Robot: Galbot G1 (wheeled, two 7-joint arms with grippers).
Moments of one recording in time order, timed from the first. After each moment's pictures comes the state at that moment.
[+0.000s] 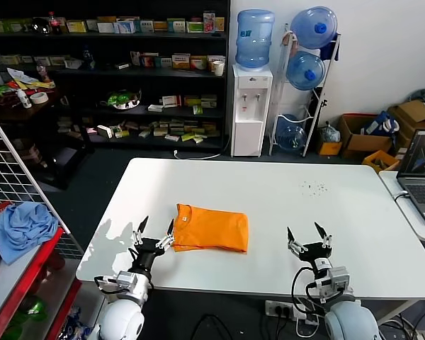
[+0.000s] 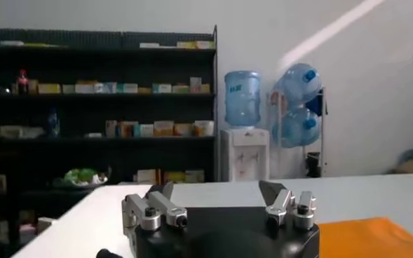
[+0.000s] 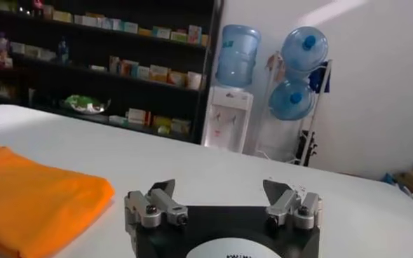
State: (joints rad) left arm 1.23 -1.22 -0.26 -1.62 -0.25 -0.24 -0.13; right arm -1.36 1.27 0.53 1.80 0.14 -0.11 -0.02
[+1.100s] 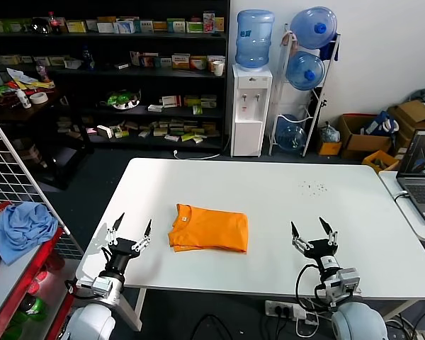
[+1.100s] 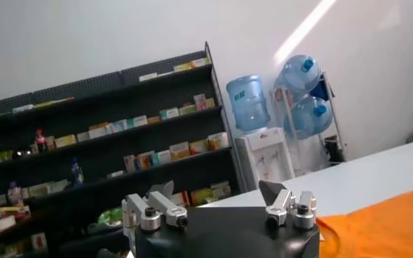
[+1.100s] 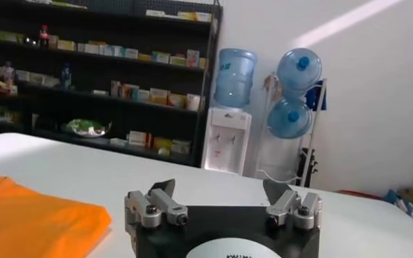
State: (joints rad) left arm 1.32 -1.17 -0.41 -1.69 -0.08 -0.25 -0.07; right arm -1.38 1.29 0.59 1.83 0.15 -0.06 -0.08
